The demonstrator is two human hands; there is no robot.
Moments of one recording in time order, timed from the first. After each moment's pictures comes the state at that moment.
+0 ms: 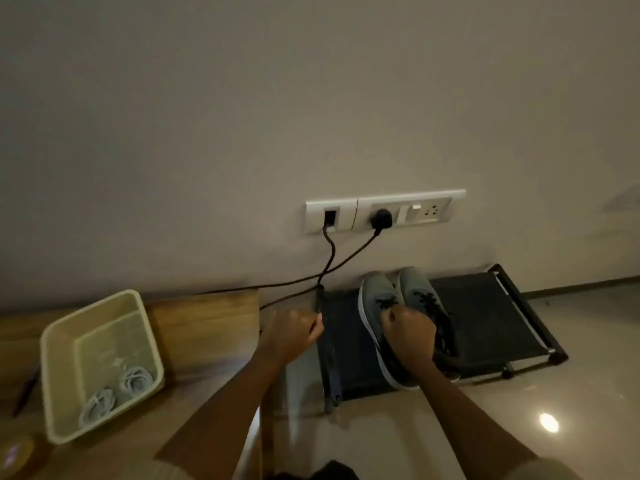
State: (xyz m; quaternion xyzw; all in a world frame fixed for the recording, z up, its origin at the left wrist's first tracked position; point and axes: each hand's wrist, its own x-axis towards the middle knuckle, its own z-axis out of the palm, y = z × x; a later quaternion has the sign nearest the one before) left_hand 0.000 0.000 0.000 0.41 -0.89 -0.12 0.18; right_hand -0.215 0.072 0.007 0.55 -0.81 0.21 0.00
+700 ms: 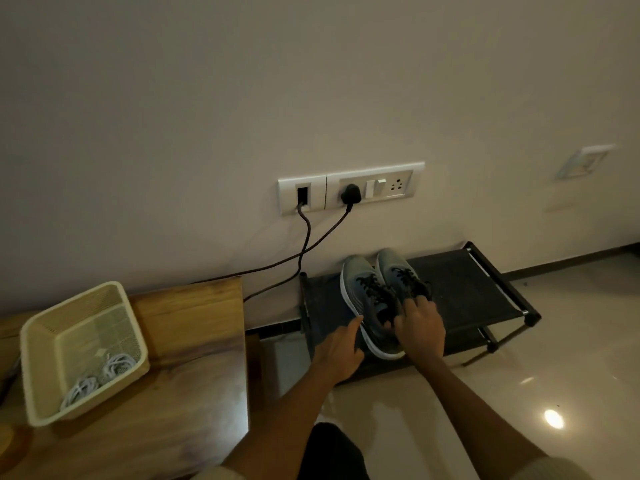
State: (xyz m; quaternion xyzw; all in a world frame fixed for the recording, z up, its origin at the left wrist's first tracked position) left_hand -0.082 0.106 -0.034 0.42 -0.84 -0.35 0.00; right_hand -0.240 0.152 -0.020 0.48 -0.87 0.15 0.01
